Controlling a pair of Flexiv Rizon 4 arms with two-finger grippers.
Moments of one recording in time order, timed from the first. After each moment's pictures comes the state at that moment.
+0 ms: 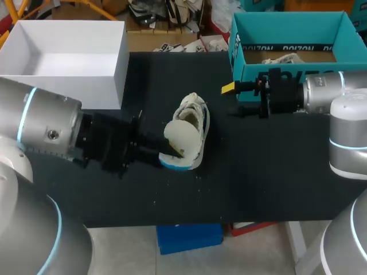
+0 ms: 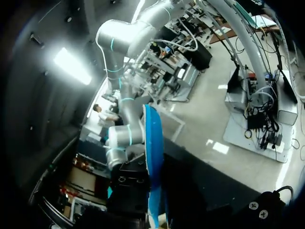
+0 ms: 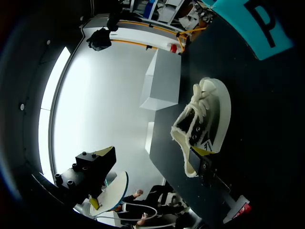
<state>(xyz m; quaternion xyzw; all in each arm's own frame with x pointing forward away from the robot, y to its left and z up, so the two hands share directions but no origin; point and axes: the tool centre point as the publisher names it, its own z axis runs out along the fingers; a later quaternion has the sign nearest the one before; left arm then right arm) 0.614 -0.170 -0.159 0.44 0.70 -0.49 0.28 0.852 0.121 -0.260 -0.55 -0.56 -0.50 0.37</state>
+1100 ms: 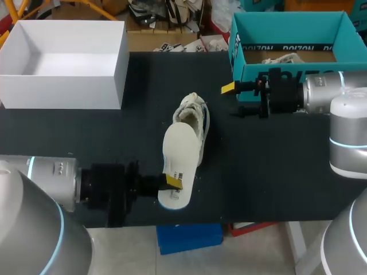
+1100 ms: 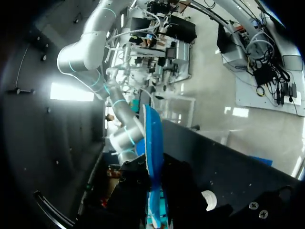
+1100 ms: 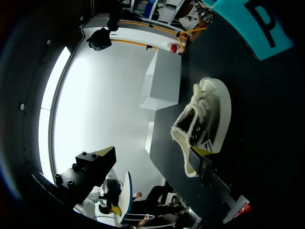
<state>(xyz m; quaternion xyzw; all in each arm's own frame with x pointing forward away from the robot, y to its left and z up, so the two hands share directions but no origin) 0.597 -0.166 -0.228 0.50 0.60 -0.42 0.46 0.852 0.121 -0.260 -0.55 -0.56 -0.50 0.37</state>
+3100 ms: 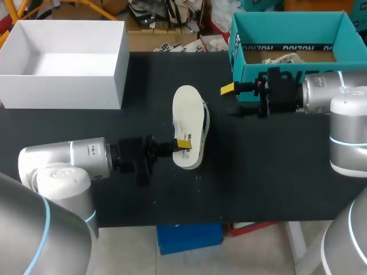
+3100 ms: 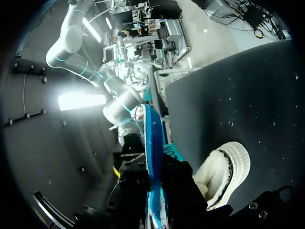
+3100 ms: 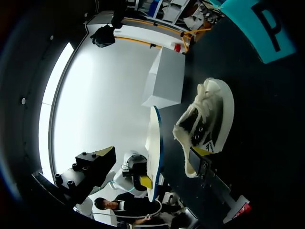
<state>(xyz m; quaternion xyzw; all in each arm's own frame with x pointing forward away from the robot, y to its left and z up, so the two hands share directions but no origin) 0.757 -0.192 -0.297 0.51 0.52 -0.38 0.58 0.849 0.124 -0.257 -0.52 -0.57 -0.51 0.37</state>
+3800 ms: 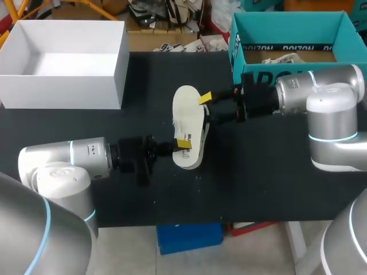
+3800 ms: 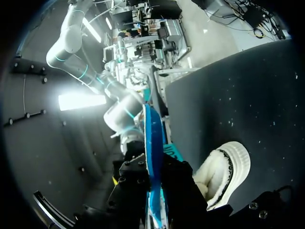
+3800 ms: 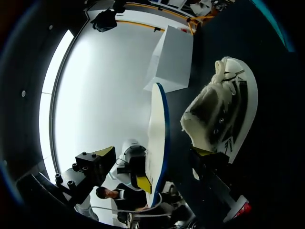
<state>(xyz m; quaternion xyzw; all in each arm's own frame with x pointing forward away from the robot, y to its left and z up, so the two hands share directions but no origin) 0.757 -0.192 -0.297 0.51 0.51 -0.38 0.58 0.832 0.182 -0.277 -0.49 -0.60 -0.48 0.41</state>
